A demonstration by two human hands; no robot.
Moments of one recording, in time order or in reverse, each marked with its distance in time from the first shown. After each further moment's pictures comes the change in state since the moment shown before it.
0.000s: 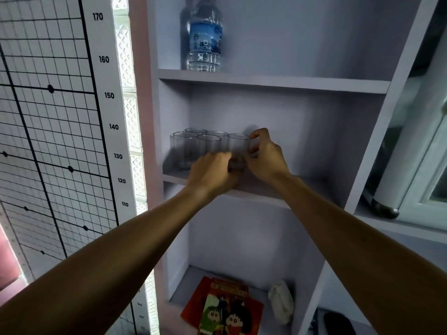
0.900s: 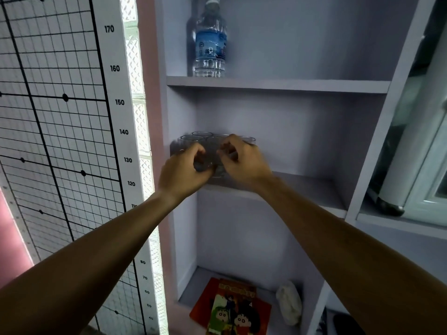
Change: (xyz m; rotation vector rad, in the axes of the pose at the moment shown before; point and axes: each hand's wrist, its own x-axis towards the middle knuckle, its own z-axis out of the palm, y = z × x) left_hand -0.025 -0.057 -0.039 -0.138 0.140 -0.062; right_hand -0.014 -0.035 0.035 -0.009 -0.021 -0.275
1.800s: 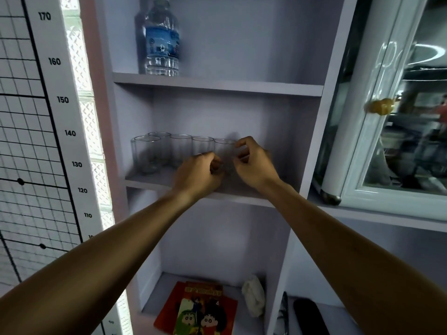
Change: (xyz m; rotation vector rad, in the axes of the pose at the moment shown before) left_hand 0.010 0.085 0.071 -0.061 -0.204 0.049; right_hand -0.038 0.053 -0.079 -0.014 0.128 0.290
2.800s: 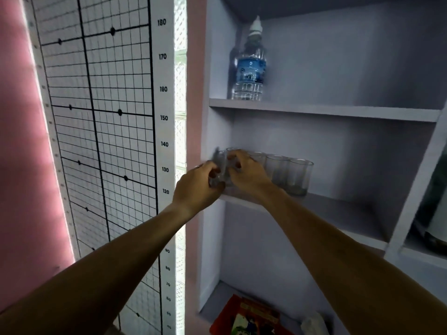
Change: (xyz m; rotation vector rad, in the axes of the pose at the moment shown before) left_hand -0.046 -0.099 -0.103 0.164 0.180 -0.155; right_hand 0.022 -0.105 0.124 0.082 -0.315 -0.210
